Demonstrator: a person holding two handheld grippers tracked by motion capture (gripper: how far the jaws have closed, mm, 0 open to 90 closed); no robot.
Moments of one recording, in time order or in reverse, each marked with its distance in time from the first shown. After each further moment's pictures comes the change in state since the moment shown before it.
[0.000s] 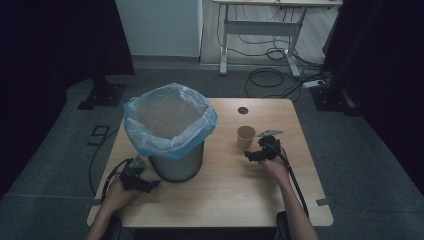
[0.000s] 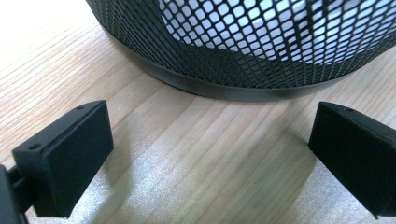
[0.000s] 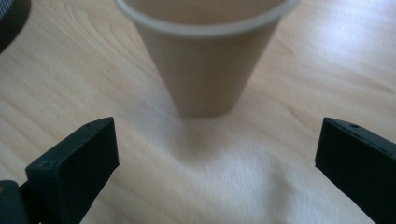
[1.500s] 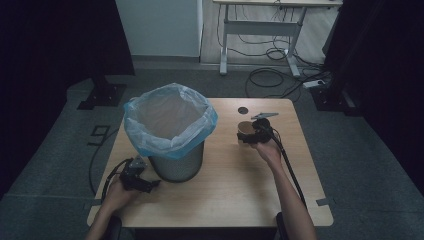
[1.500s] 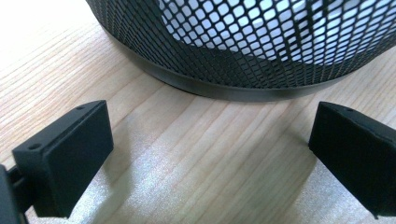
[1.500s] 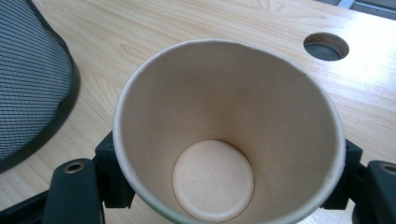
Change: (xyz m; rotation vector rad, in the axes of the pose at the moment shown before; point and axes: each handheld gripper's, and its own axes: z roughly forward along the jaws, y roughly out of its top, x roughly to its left) left arm 0.000 0.000 0.000 0.001 0.000 0.000; right arm 0.007 0.065 -0.007 -0.059 0.080 -0.003
